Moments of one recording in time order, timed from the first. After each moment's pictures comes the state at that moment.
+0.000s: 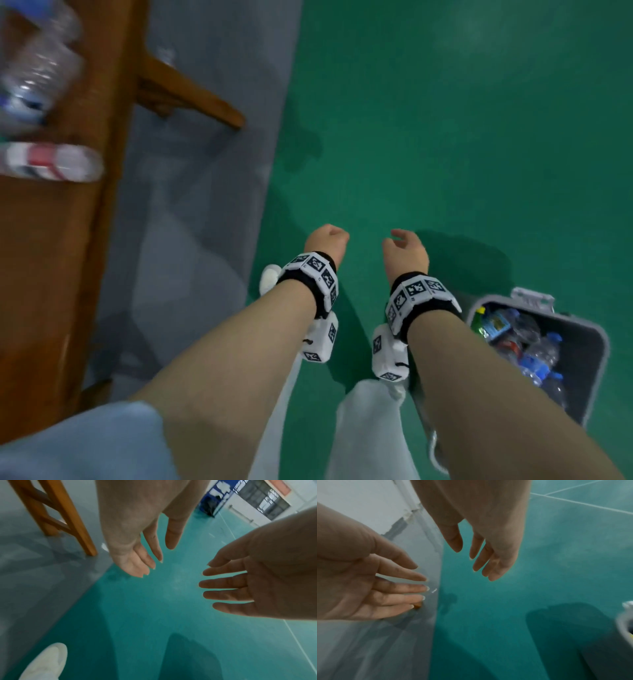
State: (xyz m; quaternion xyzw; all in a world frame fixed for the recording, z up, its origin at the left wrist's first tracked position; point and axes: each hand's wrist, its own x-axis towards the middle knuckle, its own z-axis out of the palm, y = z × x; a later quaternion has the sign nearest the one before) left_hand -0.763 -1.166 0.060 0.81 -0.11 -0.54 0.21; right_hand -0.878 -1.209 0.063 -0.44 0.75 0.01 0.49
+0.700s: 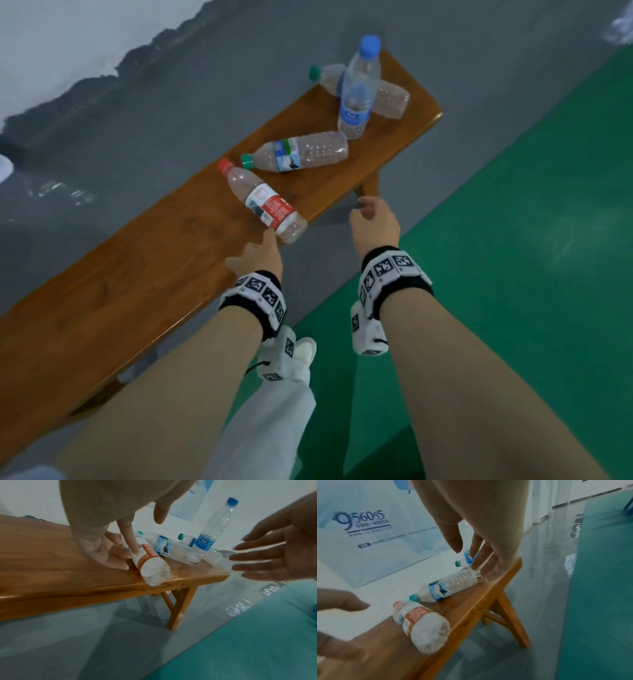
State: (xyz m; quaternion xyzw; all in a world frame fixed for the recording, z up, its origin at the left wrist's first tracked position) left_hand -0.390 -1.040 0.149 0.90 0.19 -0.33 0.20; right_hand -0.416 -1.197 0.158 -0.74 0.44 0.06 0.51
